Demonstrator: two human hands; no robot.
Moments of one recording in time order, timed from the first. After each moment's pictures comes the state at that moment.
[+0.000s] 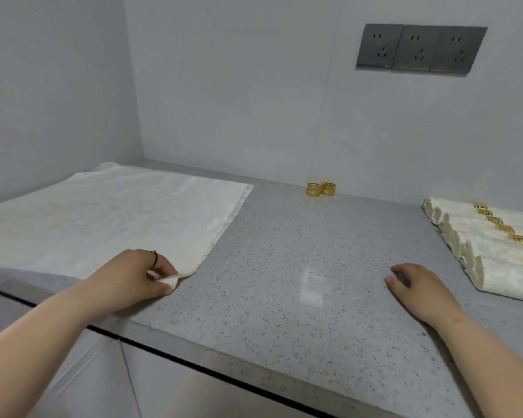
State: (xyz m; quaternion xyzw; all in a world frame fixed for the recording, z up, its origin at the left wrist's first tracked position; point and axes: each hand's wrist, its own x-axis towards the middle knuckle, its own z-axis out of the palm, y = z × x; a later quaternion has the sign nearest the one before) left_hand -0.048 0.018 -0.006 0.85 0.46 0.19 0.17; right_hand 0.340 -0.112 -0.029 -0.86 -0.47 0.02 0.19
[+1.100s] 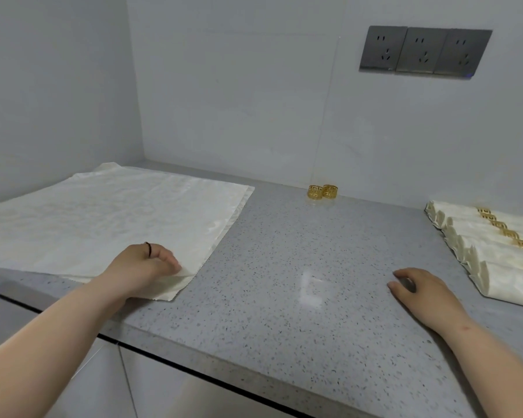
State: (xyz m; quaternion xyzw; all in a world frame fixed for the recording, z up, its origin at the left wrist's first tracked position) left_hand -0.029 0.021 -0.004 0.65 0.54 0.34 0.42; right_hand 0.340 -0.112 -0.027 -0.86 -0.47 0.03 0.20
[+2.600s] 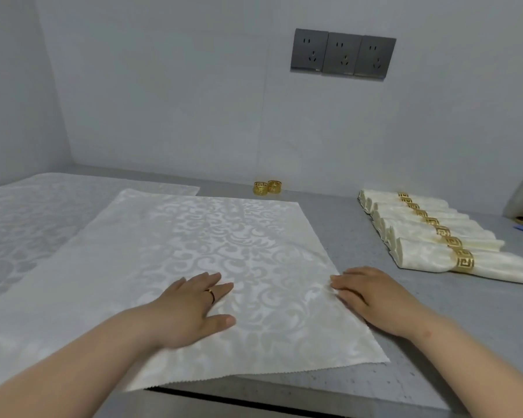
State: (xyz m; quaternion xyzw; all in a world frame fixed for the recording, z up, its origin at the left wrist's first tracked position) left_hand 0.070 -0.027 -0.019 0.94 0.31 -0.09 0.13; right_hand 0.344 -0.167 -0.017 -0.76 -0.65 -0.03 0.05
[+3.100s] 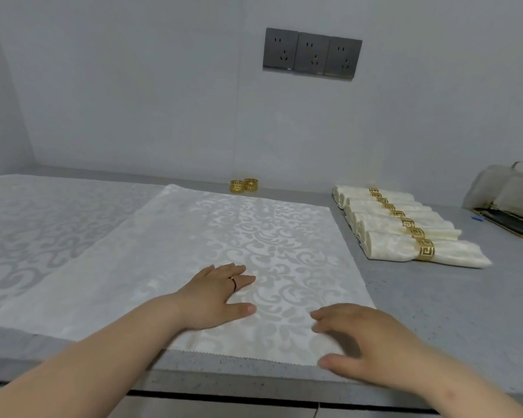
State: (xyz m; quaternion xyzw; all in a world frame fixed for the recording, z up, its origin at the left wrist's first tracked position) left_hand 0.131 -0.031 -0.024 0.96 0.23 -0.03 0.13; right_hand 0.296 -0.229 -0.008 -0.73 -0.69 0.00 0.04
